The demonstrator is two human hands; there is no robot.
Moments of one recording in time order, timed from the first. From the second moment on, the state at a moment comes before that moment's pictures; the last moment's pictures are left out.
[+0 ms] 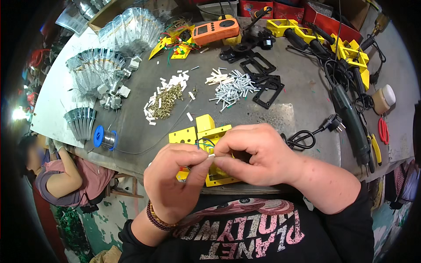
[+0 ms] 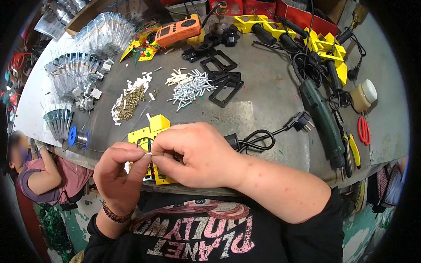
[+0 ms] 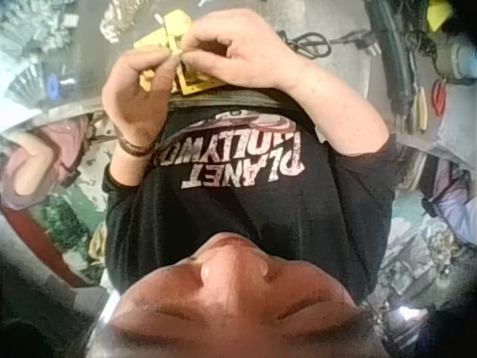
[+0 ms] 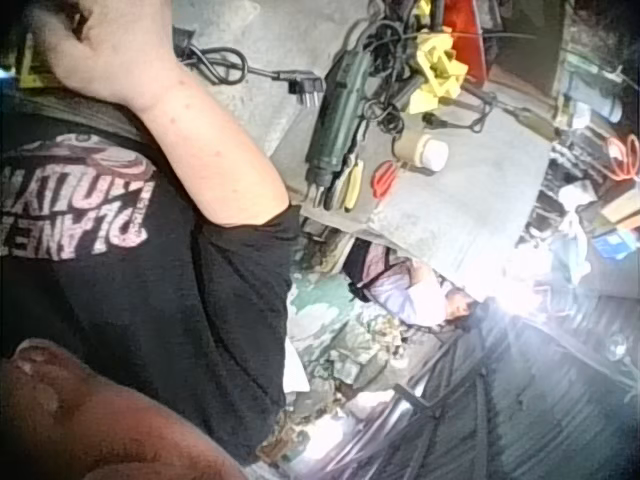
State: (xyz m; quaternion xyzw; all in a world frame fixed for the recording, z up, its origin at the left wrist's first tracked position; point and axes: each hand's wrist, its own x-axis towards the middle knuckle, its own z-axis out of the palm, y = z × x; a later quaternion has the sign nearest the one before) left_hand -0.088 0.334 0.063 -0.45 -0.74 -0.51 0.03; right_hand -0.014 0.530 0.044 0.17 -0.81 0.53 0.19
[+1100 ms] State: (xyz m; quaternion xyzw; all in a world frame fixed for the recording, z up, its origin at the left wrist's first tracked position) left_hand -0.105 0.340 0.082 -0.58 -0.73 -0.37 0.04; right_hand -0.012 0.530 0.054 0.09 -0.80 0.58 0.09
